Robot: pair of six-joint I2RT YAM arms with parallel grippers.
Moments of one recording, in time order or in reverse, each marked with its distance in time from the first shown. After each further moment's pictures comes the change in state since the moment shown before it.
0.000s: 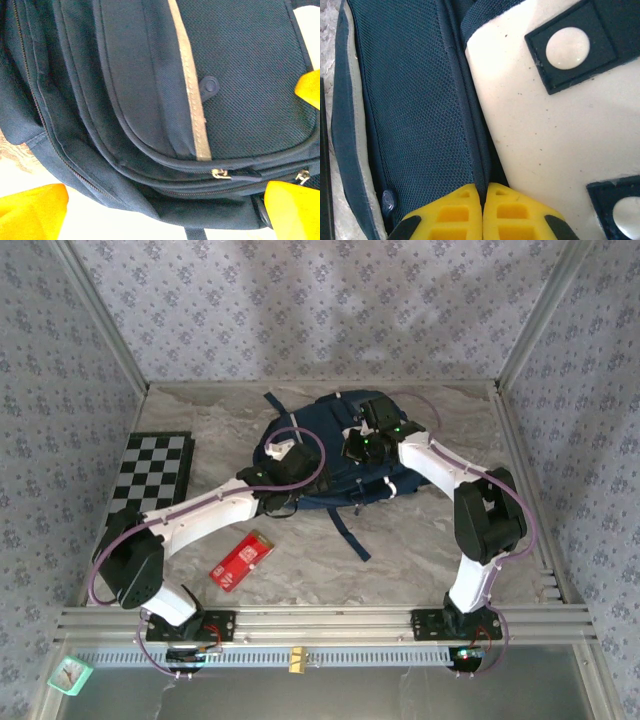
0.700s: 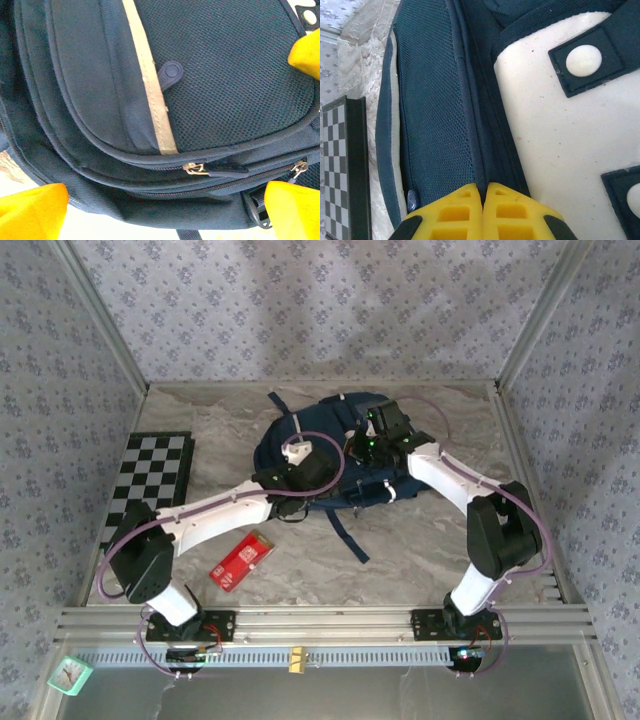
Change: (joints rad) left arm -0.092 0.063 0.066 -0.019 -0.090 0.063; right arm -0.004 -0.123 -0.129 0.145 -0.011 0.121
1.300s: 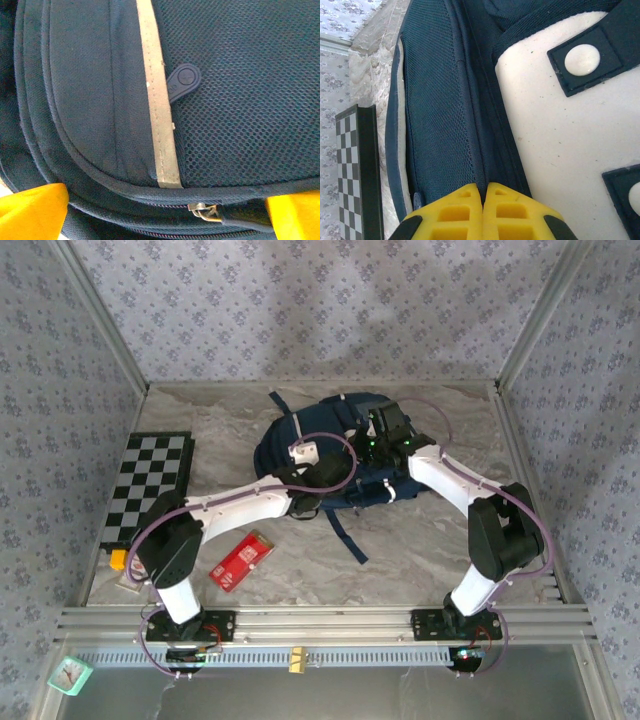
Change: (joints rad) left arm -0.003 0.139 0.076 -0.029 -0.108 -0.107; right arm 0.003 -0.011 -0.023 0.042 0.001 0.047
